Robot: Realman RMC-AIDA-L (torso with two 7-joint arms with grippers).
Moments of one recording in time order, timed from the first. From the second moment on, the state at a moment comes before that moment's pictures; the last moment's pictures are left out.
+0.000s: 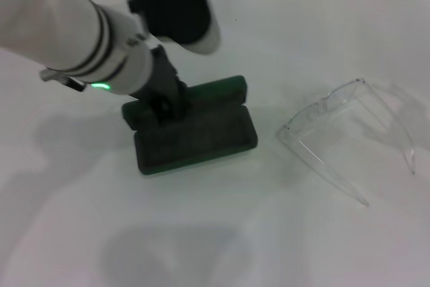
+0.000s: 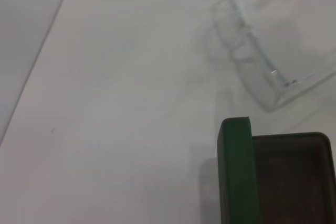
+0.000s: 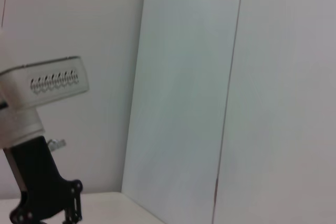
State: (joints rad) left arm -0.55 -2.09 1.68 1.66 2.72 1.49 -2.35; right arm 0.26 2.01 -0.67 -0.93 -1.55 -1.68 1.12
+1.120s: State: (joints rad) left arm -0.71 -2.10 1.84 1.43 2.68 1.30 -2.28; right arm 0.22 2.01 -0.62 -0.92 -1.55 -1.78 1.12
